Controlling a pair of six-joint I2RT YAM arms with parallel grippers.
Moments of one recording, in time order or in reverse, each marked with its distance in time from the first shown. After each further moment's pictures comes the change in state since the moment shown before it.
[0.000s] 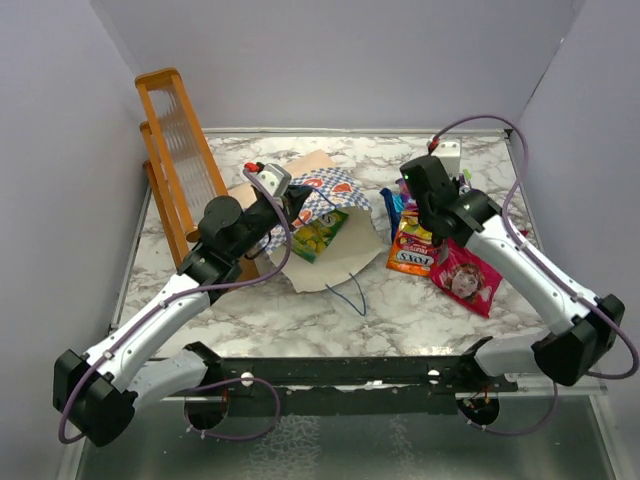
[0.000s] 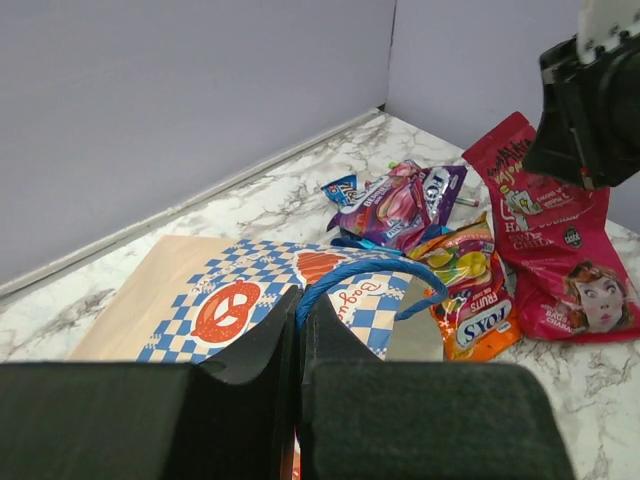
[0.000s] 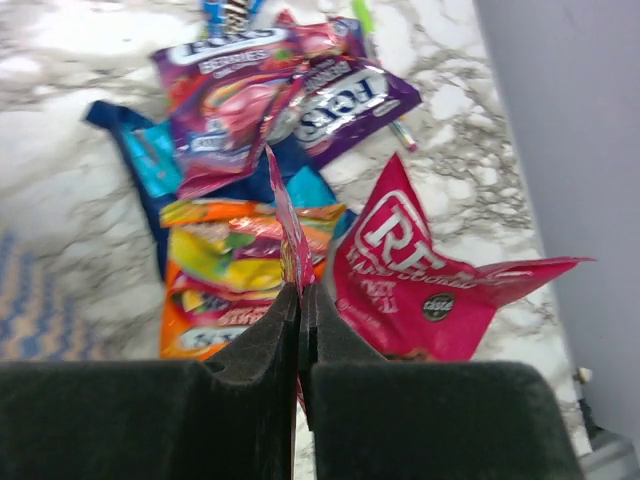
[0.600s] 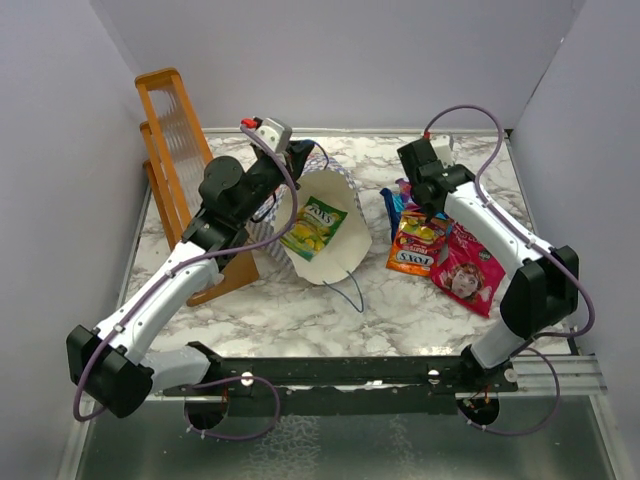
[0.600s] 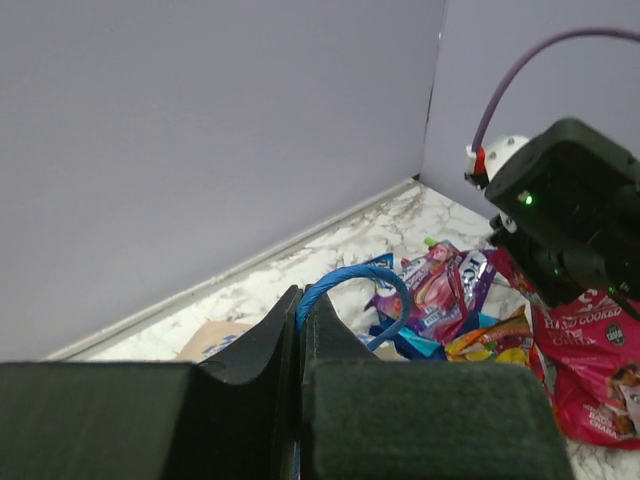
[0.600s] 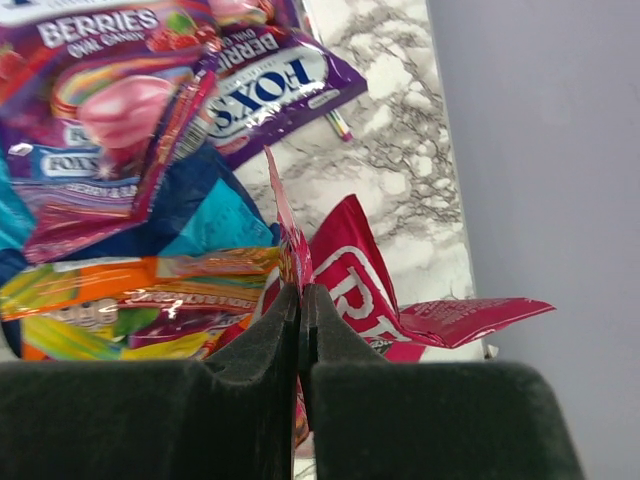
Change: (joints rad) left arm 0.042 0.167 0.265 -0.009 -0.024 -0.003; right arm -0.233 0.332 0.111 0.009 0.005 -0.167
